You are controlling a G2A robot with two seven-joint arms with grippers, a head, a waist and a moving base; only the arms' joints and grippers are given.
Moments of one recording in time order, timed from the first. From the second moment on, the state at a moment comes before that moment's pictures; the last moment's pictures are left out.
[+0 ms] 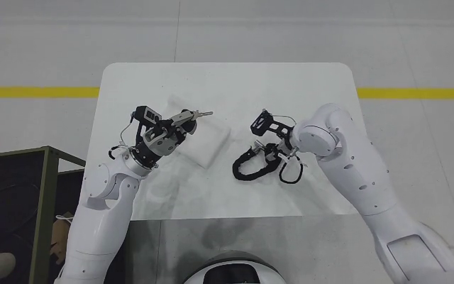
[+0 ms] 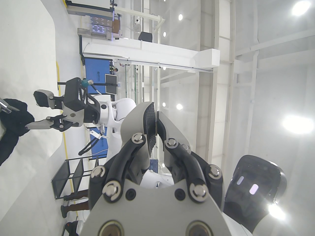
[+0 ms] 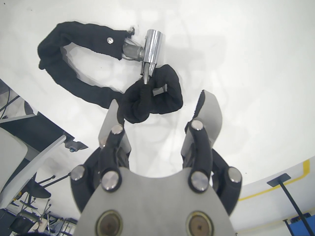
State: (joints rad) left arm 1.46 -1.19 -1.50 -1.84 -0.71 -0.03 -0.76; right arm -0.83 -1.17 0.94 -1.59 -0.86 -0.32 1.50
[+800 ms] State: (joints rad) left arm 1.46 -1.19 -1.50 -1.84 -0.71 -0.03 -0.76; right arm -0.76 -1.23 0.84 -1.49 -0.87 -0.28 1.54
